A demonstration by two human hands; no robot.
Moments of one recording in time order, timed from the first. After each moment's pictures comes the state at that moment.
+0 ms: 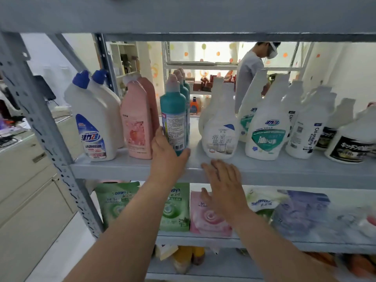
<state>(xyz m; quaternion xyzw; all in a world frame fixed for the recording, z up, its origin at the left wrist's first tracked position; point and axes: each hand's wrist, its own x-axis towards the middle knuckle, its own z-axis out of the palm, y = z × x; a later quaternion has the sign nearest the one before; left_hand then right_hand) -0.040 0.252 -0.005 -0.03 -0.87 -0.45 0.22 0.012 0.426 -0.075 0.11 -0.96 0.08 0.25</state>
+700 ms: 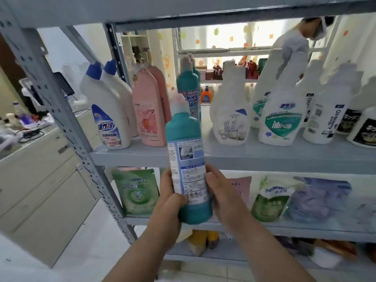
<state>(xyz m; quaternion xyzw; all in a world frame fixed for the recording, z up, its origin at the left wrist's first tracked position) 0.102 0.226 -0.048 -0.12 -0.57 -0.81 0.02 0.084 0.373 -0.045 0.16 -0.63 0.76 -0.04</state>
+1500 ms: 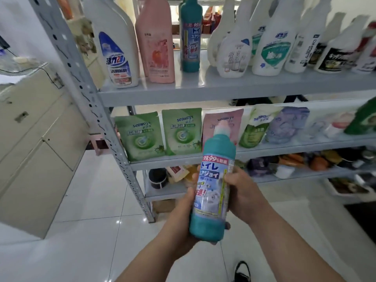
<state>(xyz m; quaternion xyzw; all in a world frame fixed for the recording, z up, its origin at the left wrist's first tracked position) 0.258 0.115 -0.140 -0.01 -0.49 -0.77 -0.40 0.250 0.281 -0.127 -0.04 -0.54 0.84 -0.03</state>
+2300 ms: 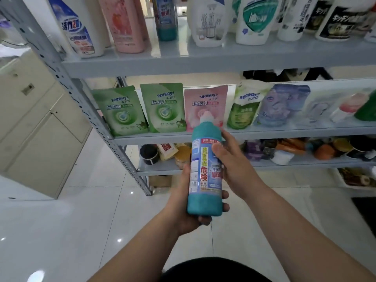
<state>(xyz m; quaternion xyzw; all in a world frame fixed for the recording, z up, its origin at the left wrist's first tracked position) 0.287 0.246 -0.149 0.15 -0.44 -0.78 -0.41 0.253 0.403 -0.148 -0.06 -0.63 0.78 -0.04</state>
